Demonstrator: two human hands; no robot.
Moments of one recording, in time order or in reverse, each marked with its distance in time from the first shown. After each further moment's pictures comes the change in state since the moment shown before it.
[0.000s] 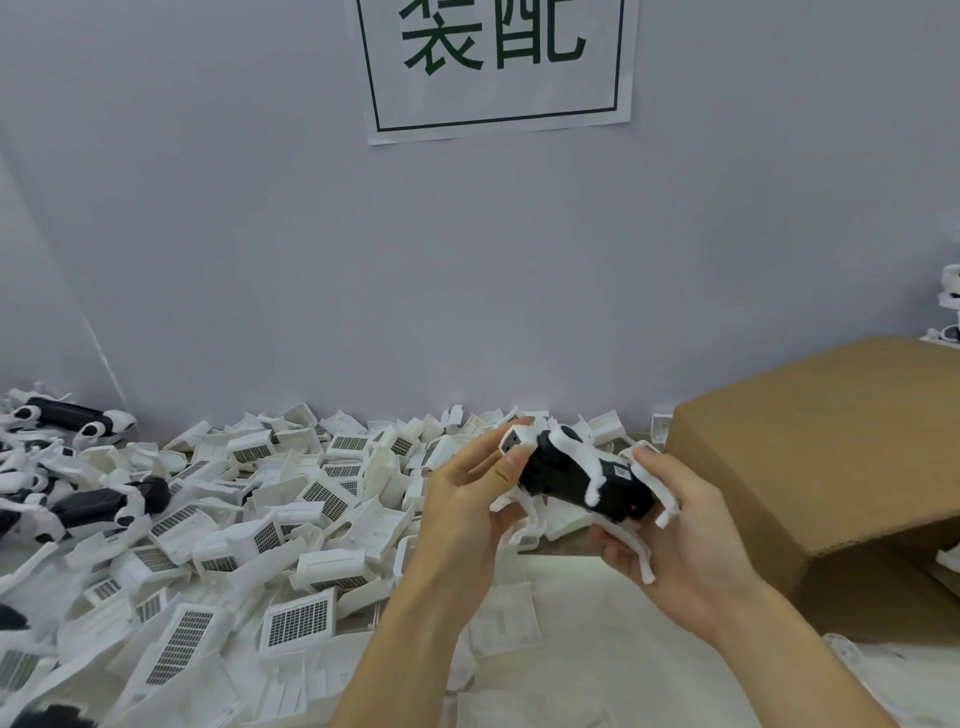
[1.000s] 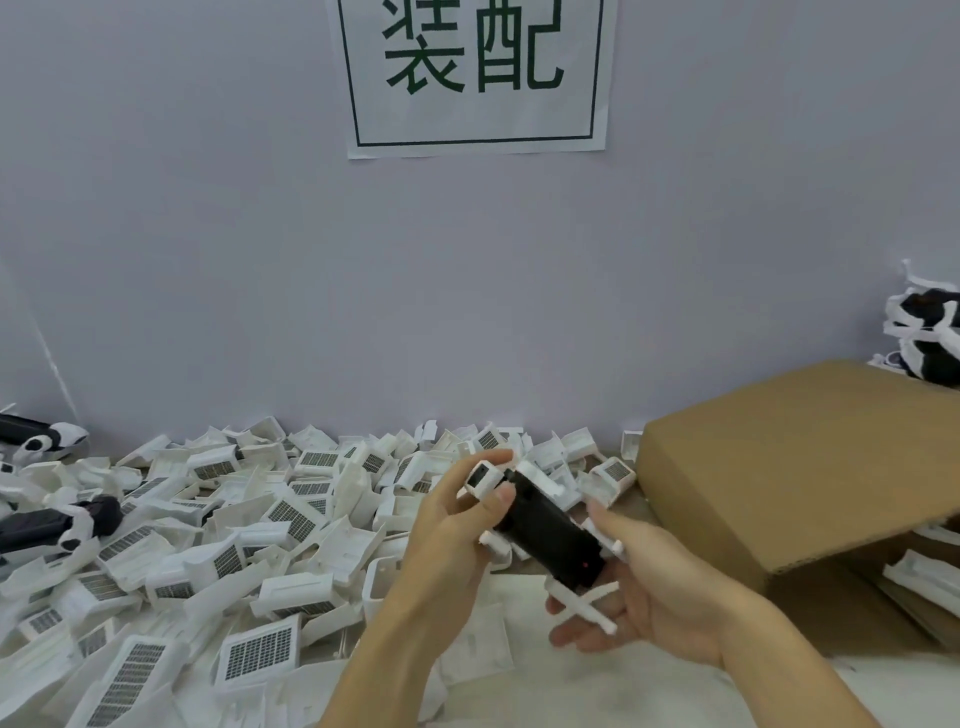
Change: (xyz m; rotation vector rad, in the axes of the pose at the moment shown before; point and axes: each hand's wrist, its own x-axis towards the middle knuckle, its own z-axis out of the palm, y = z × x) left_hand -0.002 -0.007 0.001 0.078 -0.016 -0.030; right_hand -0.006 -0.008 -0.009 -0.442 -0.053 0.354
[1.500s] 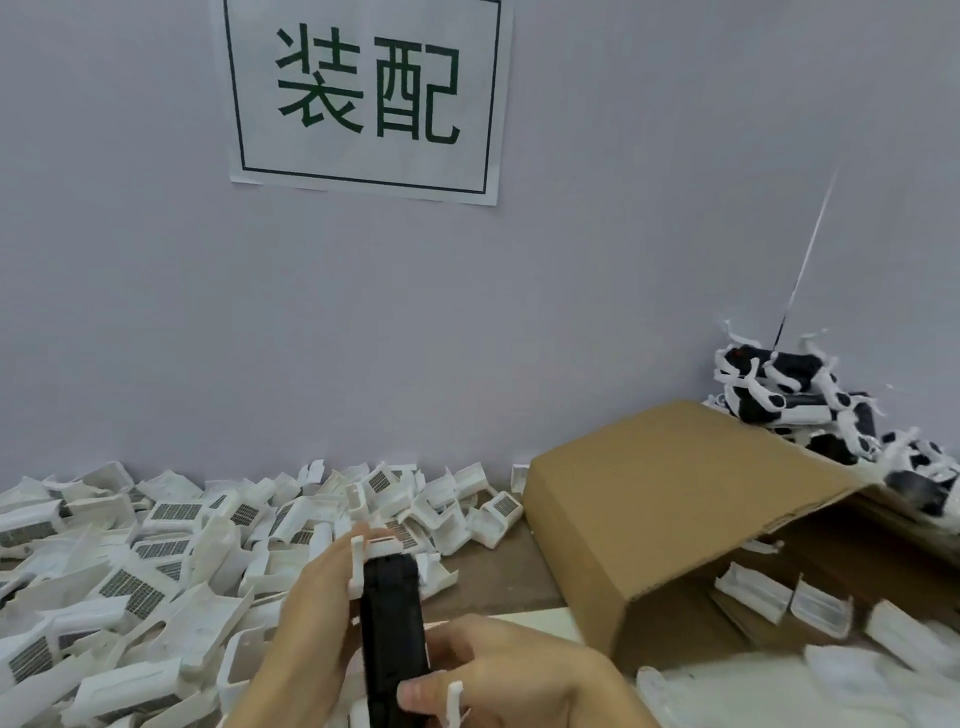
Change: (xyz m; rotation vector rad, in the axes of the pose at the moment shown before) left_hand 0.012 0.003 0.013 -0.075 0.265 -0.324; right_hand -0.008 0.003 0.023 -0.458 -0.121 -0.030
